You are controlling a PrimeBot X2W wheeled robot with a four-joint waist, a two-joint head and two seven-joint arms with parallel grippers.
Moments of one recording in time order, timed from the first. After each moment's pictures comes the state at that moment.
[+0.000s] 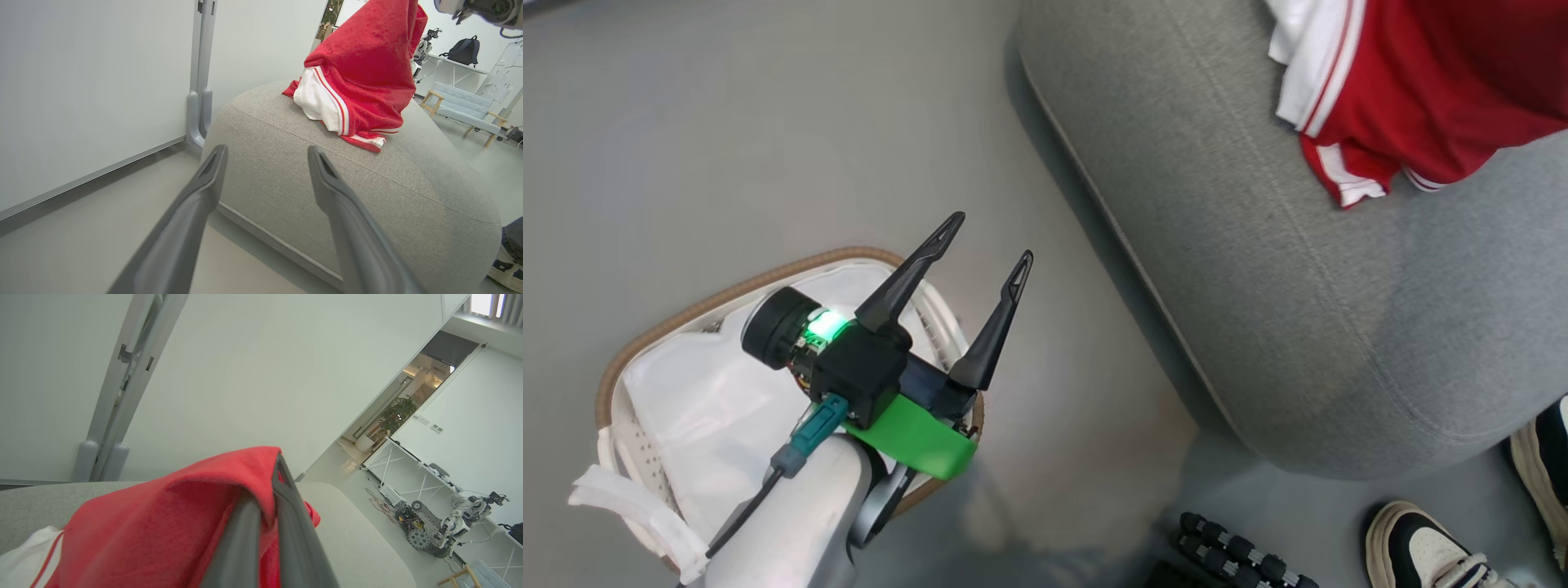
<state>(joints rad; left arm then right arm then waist) -0.42 0.27 -0.59 0.08 -0.31 -0.13 -0.26 -1.00 -0.35 -0.31 0.61 -0.20 0.13 -0.26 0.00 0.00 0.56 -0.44</state>
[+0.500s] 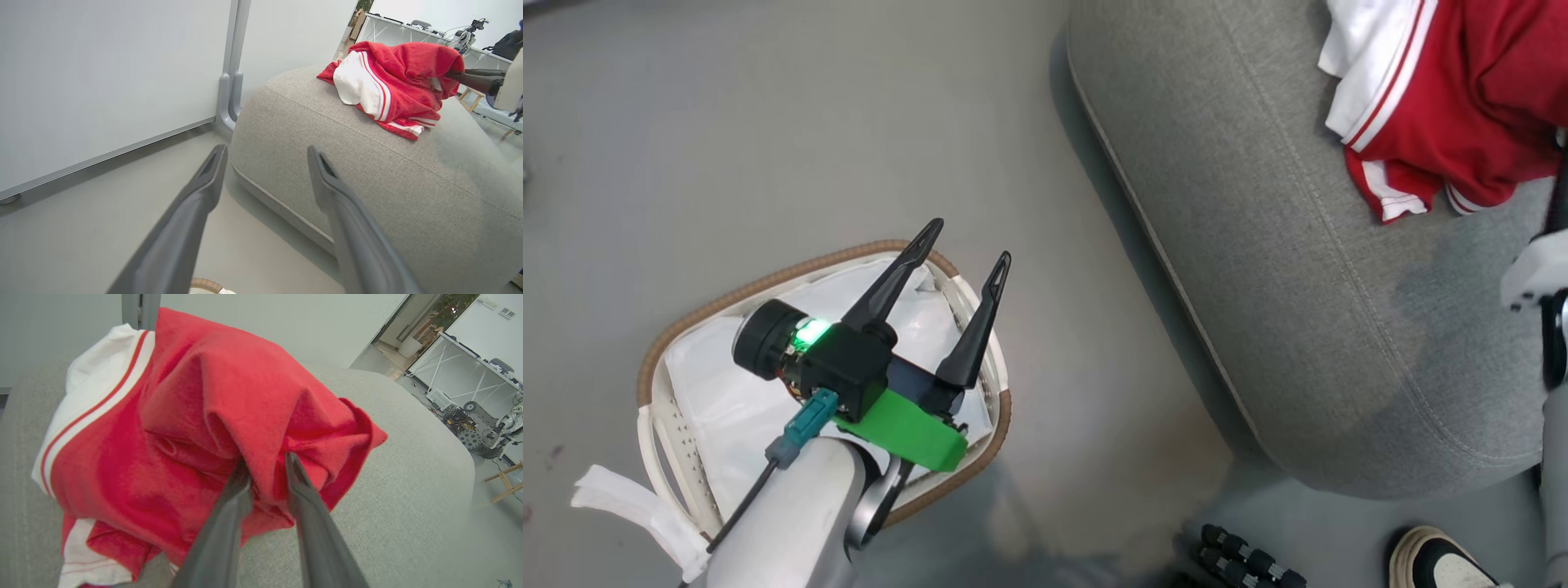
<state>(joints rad) -0.41 0.25 -0.55 0.14 -0.32 -0.13 -0.26 -0.66 -0.19 -0.43 0.62 -0.15 0.13 -0.26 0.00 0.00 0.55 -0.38</state>
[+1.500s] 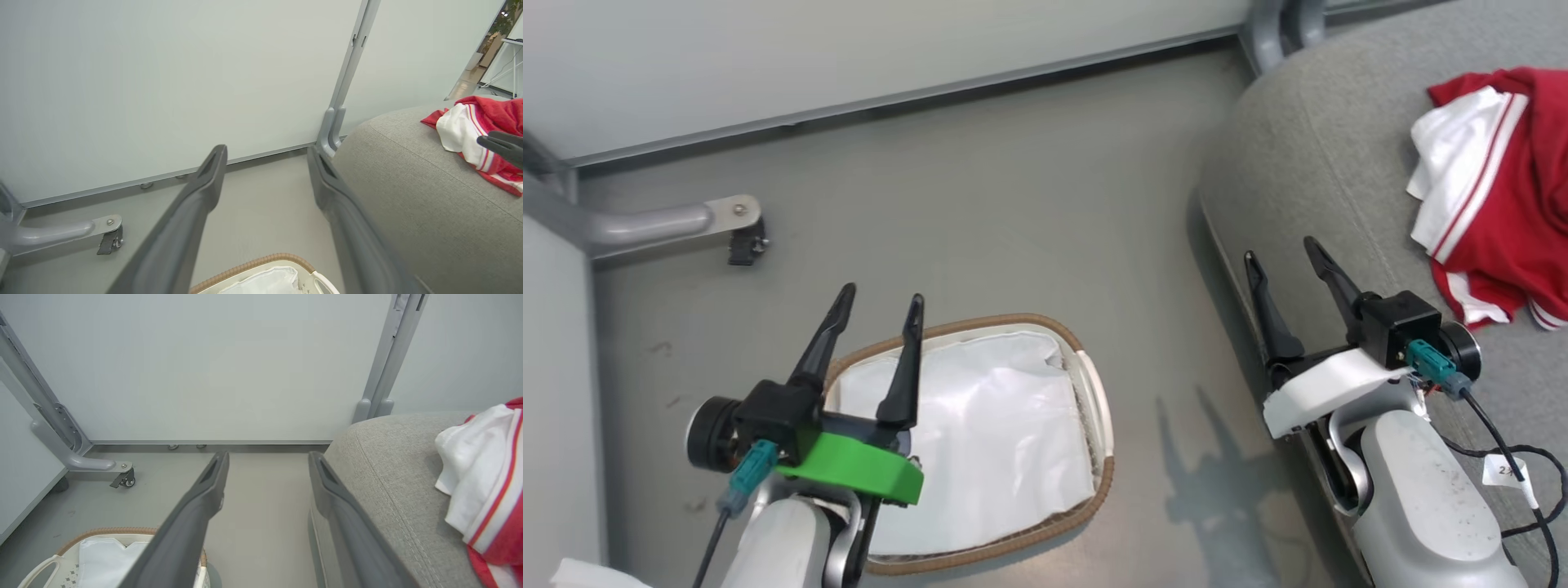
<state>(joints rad) -0.22 0.12 -0.28 0.19 -0.26 -0.13 -0.26 -0.38 -0.05 0.09 0.38 0.12 0.13 -0.26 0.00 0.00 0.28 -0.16</state>
